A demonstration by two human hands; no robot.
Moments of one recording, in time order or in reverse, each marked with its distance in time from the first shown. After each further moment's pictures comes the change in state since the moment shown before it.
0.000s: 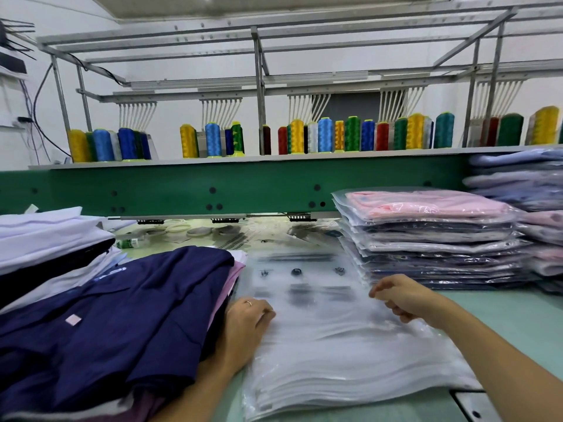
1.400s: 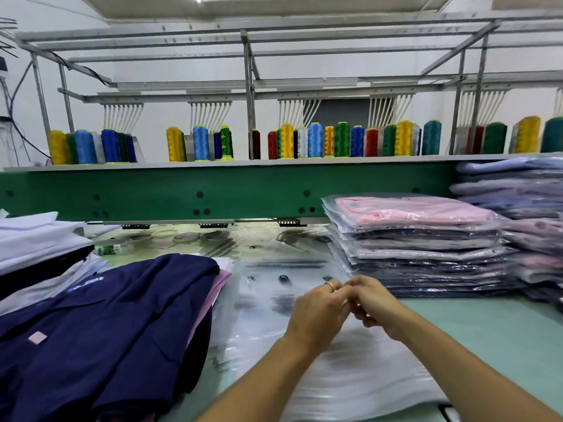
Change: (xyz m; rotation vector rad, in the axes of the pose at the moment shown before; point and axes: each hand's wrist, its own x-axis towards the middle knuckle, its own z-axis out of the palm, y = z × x) left_hand 0.062 0.126 0.053 -0.069 -0.189 0.238; right_hand -0.003 -0.030 0.039 0.319 0.068 -0.035
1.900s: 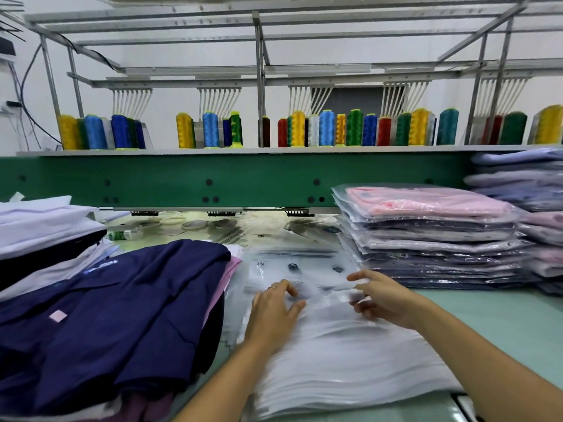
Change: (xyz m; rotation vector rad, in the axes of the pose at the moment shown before) left_hand -0.058 -0.084 -0.007 -0.195 0.001 -0.500; right_hand 0.009 0.010 -0.005 0.133 -0.184 0.085
